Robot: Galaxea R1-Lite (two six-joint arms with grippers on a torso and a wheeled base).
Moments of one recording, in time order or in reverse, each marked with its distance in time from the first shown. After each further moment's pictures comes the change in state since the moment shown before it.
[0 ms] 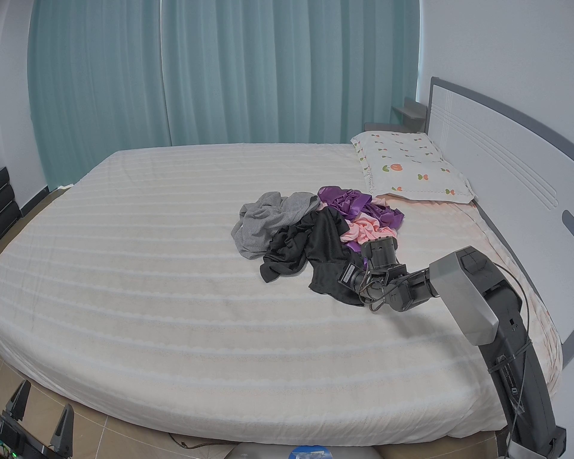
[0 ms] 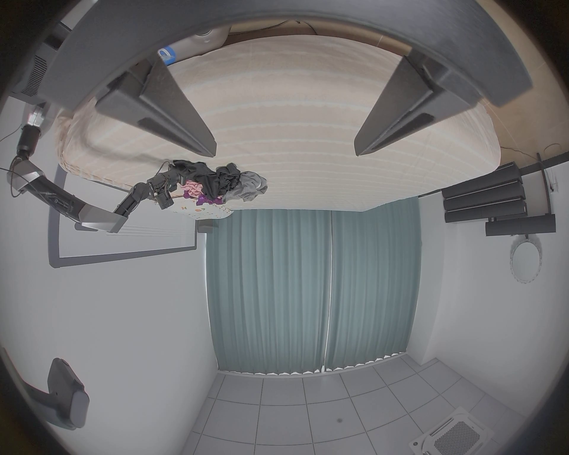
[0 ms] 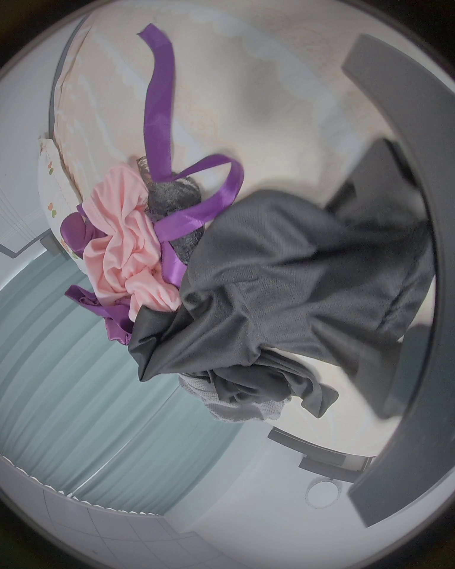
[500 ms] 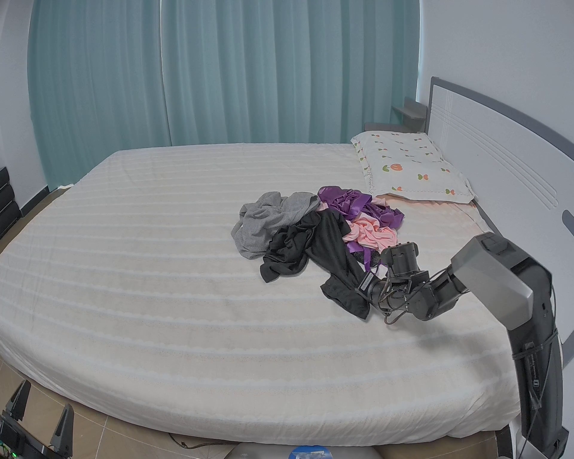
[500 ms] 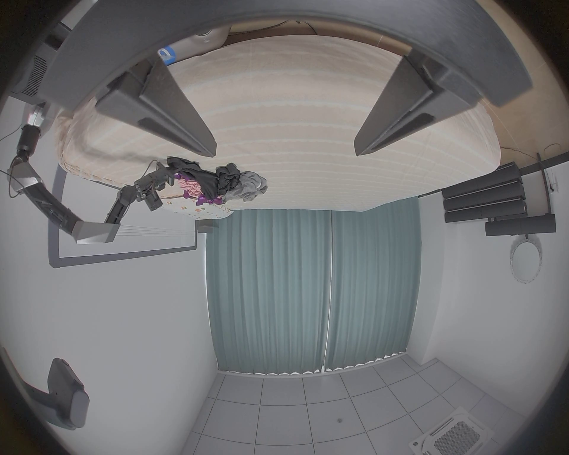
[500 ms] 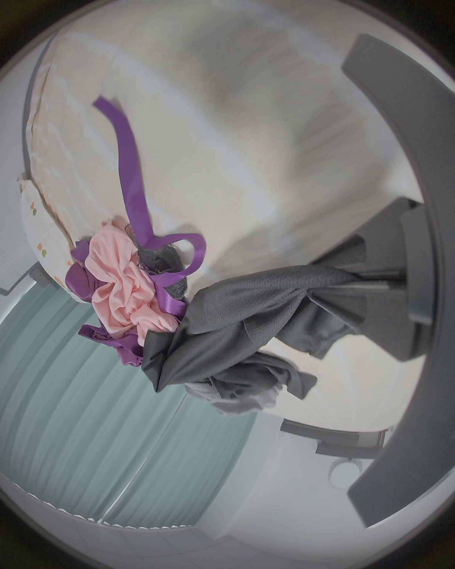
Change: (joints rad) left arm 0.000 0.000 0.000 0.000 0.000 0.000; right arm -0.025 -0.197 0.410 -0.154 0.061 0.130
